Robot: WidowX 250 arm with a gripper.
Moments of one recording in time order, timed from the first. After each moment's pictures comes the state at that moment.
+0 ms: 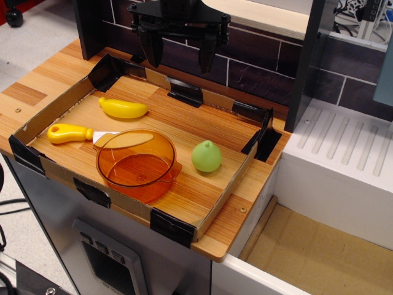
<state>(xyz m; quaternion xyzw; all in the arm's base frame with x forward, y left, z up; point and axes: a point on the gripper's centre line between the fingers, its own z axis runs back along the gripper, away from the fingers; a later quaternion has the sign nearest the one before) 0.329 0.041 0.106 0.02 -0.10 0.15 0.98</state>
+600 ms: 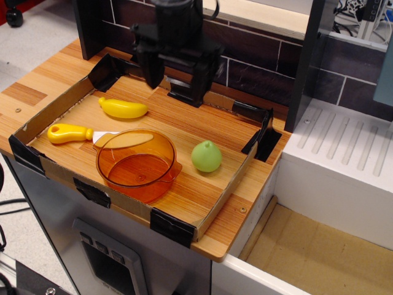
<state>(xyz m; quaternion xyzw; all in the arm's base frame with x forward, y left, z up) 0.304 0.045 0.083 0.01 -0.05 0.01 1.00</state>
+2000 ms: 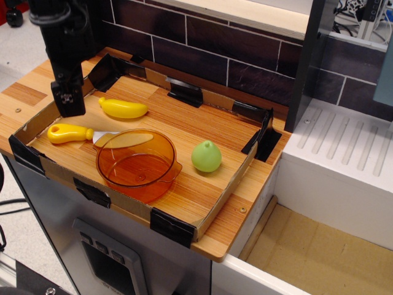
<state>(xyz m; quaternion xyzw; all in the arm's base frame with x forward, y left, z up) 0.263 0.157 0.056 0.04 -0.02 -0.39 0.92</state>
